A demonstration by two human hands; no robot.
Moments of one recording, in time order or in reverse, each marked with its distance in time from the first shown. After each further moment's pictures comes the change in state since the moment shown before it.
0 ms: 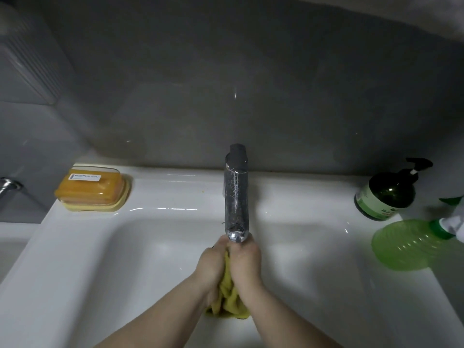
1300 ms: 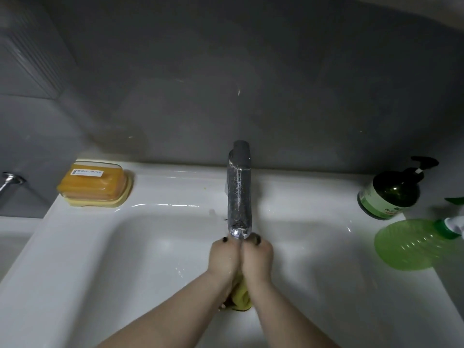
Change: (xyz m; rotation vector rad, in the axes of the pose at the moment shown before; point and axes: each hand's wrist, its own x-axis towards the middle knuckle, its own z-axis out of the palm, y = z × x) left_hand 0.006 -0.004 0.020 0.350 0.200 0.133; right_hand 0.007 0.005 -0.009 0.143 0.124 0.021
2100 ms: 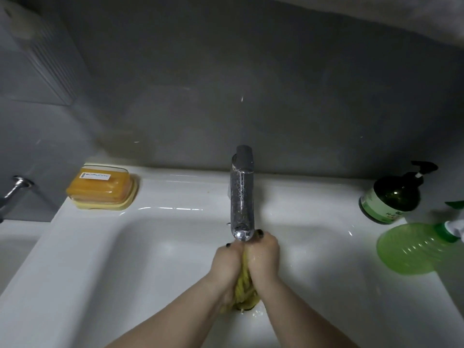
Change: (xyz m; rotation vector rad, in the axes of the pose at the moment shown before) left_hand -0.017 0.008 -0.011 -0.273 -0.177 -0.215; right_hand 0.000 -0.017 -0.007 -0.250 -0.044 -0.085
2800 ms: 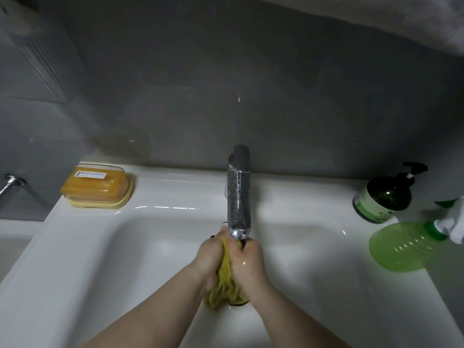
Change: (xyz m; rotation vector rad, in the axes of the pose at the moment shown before) left_hand 0.008 0.010 -0.016 -0.052 -0.164 0.083; right_hand -0.021 -0.001 0.006 0.060 -0.186 0.028
